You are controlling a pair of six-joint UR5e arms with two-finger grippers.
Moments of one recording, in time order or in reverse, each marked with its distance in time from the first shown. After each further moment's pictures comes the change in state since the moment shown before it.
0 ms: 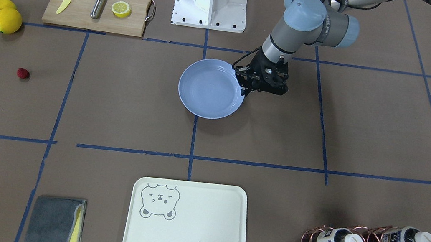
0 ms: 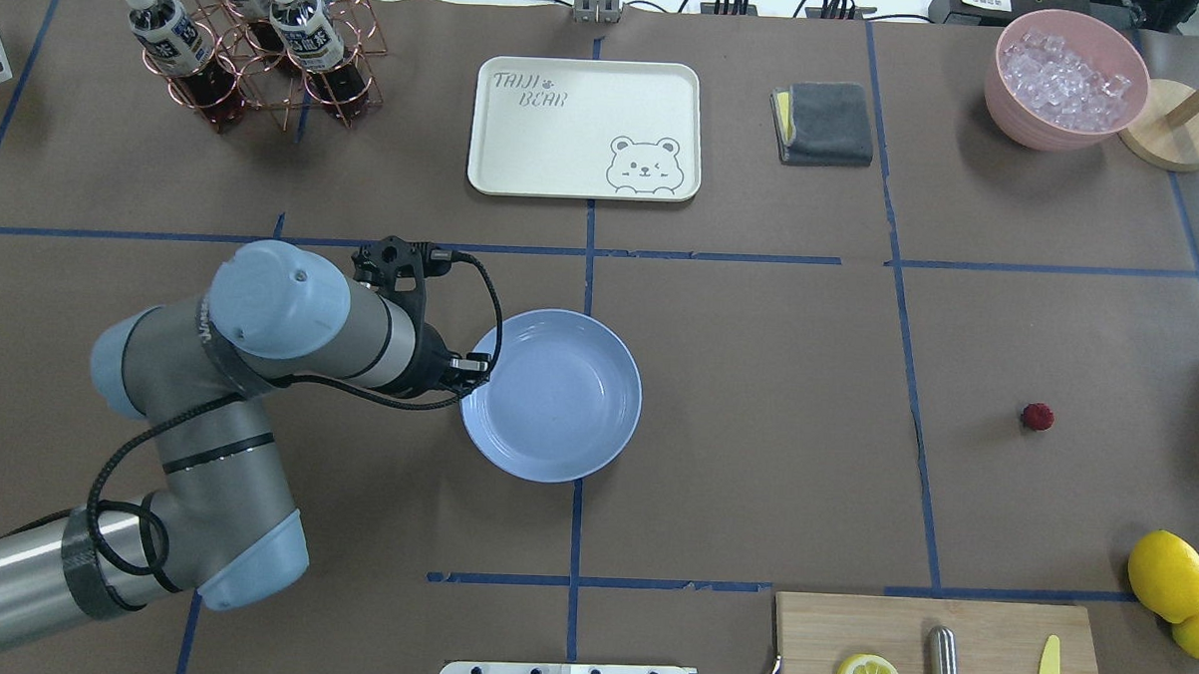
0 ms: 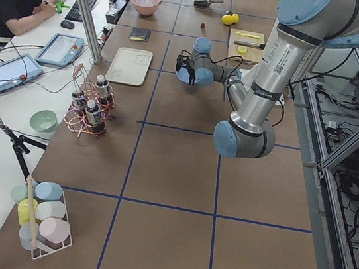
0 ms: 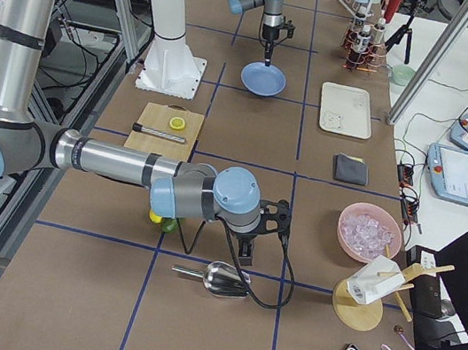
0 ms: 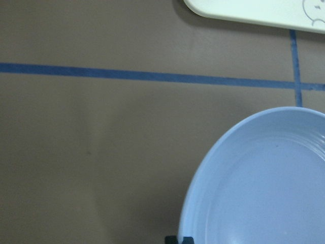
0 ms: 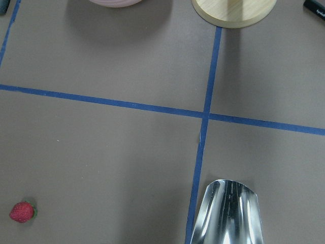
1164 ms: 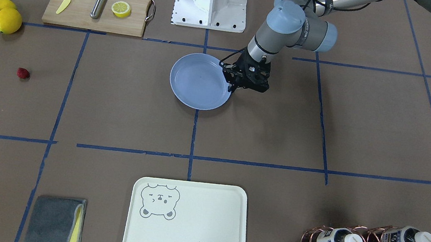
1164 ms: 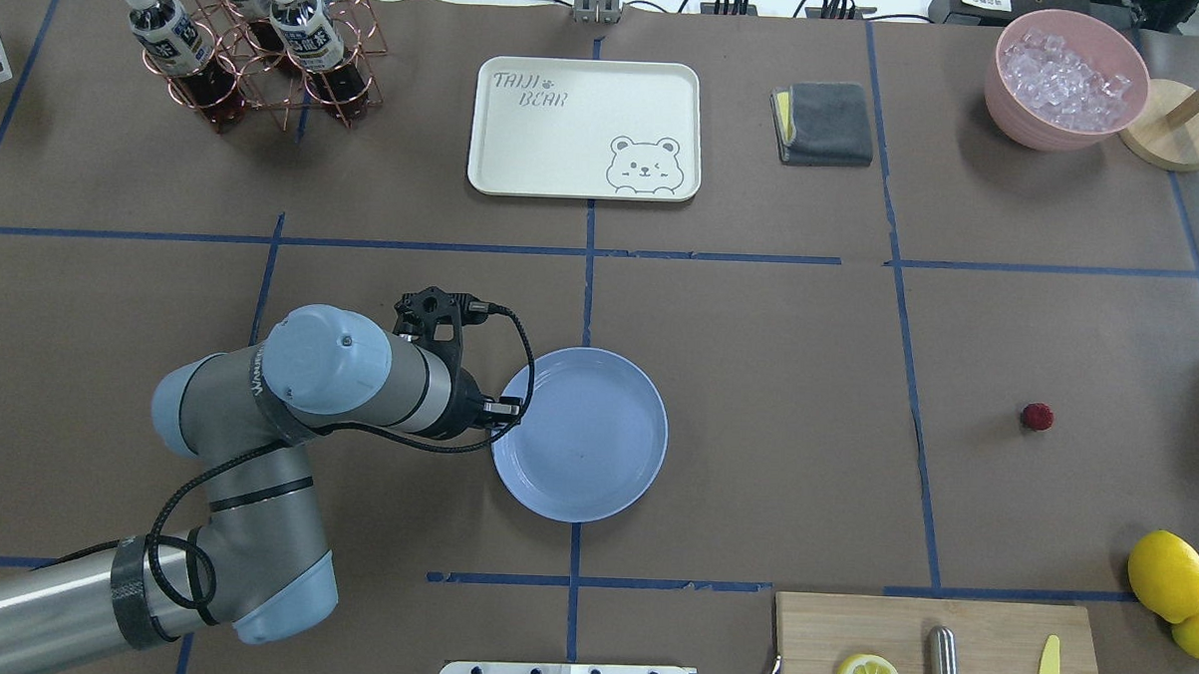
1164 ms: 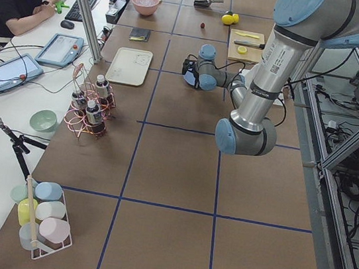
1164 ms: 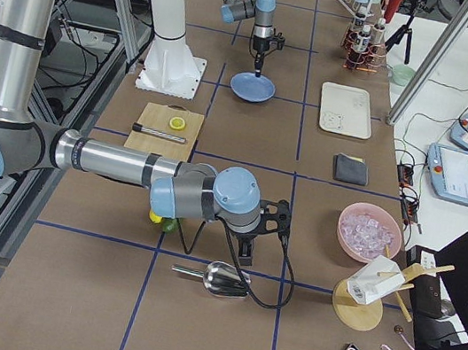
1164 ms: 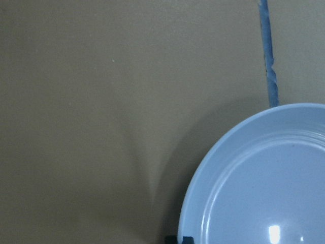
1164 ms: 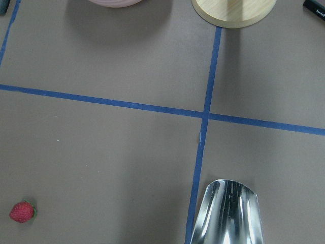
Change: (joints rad) left arm 0.047 -0.022 0.085 -0.122 0.026 -0.003; right arm 0.000 0.000 0.000 0.000 0.000 0.000
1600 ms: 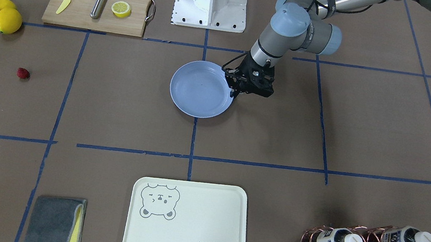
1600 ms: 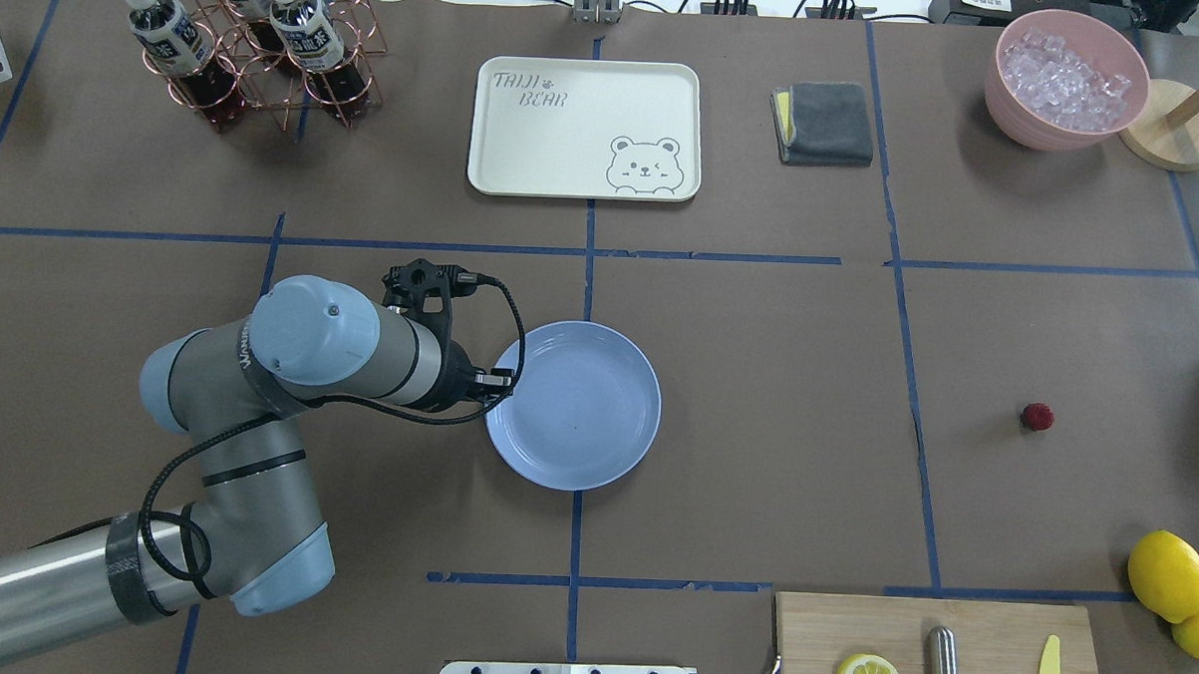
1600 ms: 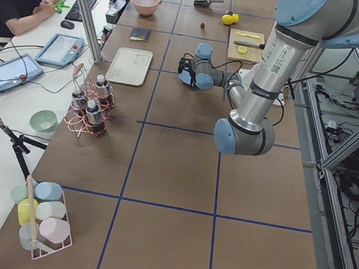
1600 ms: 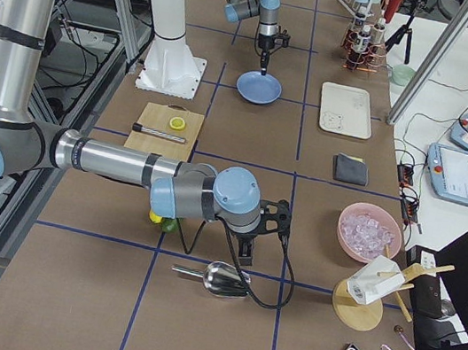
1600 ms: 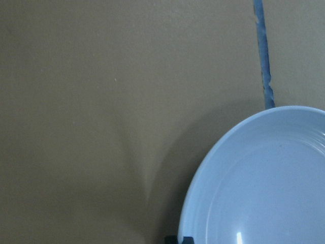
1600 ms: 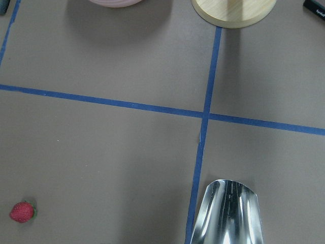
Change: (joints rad) left arm -0.041 -0.003 0.003 0.003 -0.004 0.001; right arm 0.000 0.000 0.000 0.000 0.000 0.000
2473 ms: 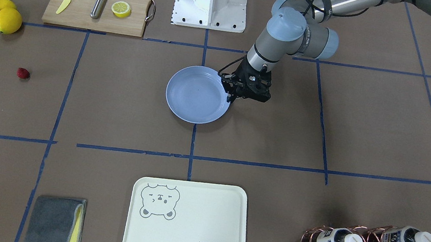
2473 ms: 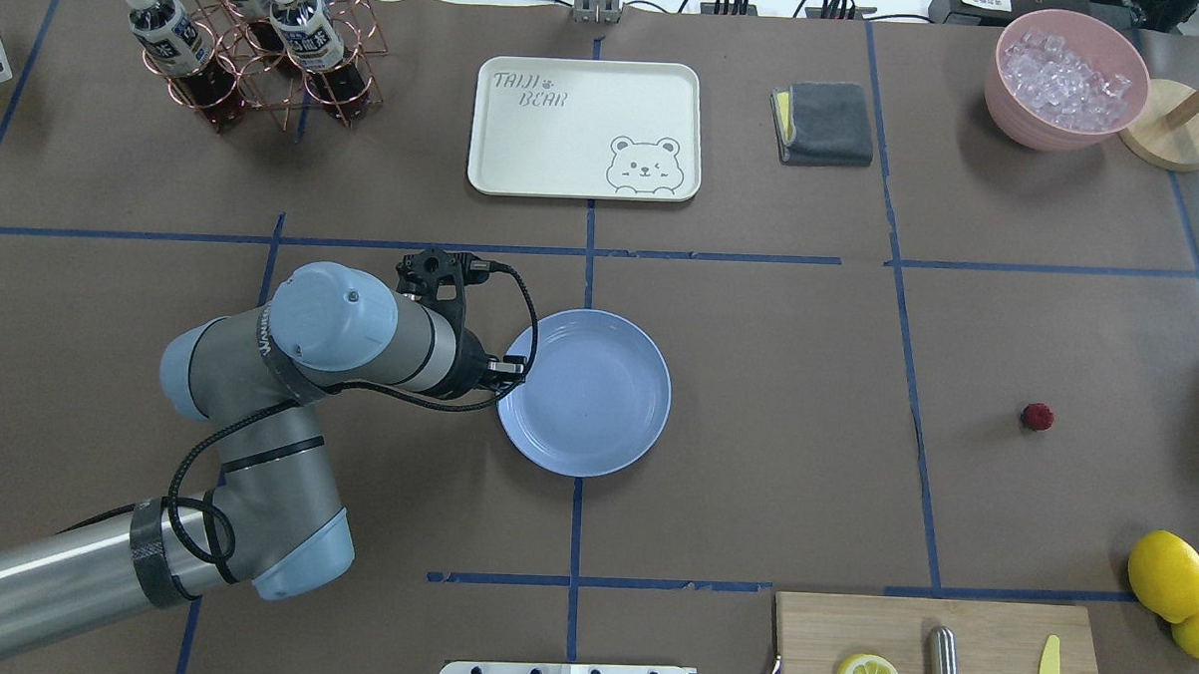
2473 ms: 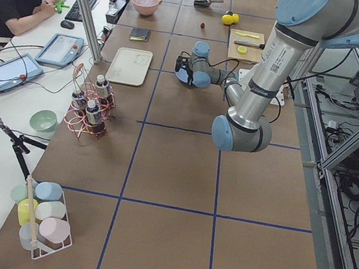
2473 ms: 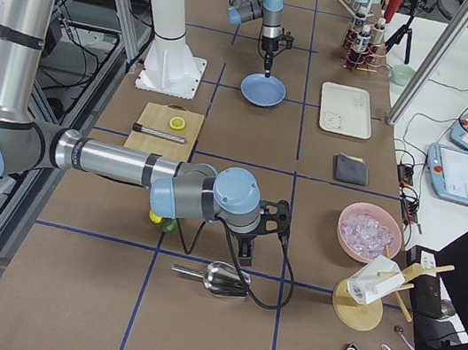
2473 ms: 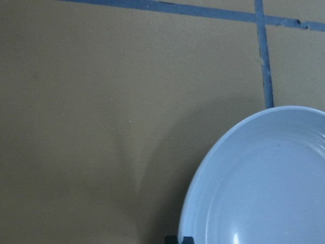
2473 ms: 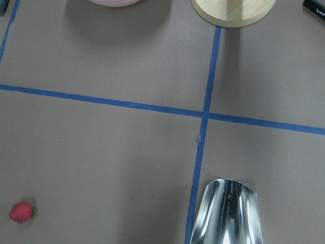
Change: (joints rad) left arm -0.006 -0.039 0.044 -0.006 0.000 0.000; right arm 0.000 0.000 -0.002 0.000 0.000 0.000
